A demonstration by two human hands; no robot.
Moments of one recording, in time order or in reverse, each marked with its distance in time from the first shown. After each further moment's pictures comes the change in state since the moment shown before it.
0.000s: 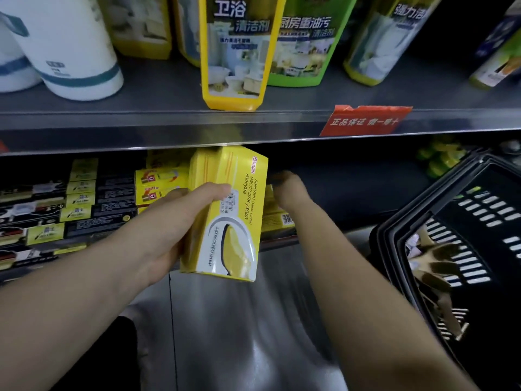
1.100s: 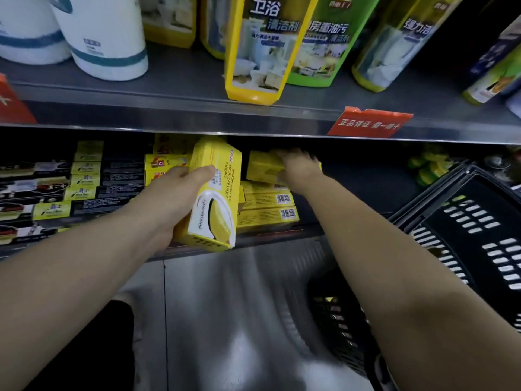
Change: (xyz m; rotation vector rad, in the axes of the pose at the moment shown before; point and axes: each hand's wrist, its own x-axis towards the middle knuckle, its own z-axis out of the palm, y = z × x) left_hand 0.008 -0.021 -0.019 -0.153 0.064 0.209; right_hand -0.002 -0.030 -0.037 -0.790 0.025 -0.294
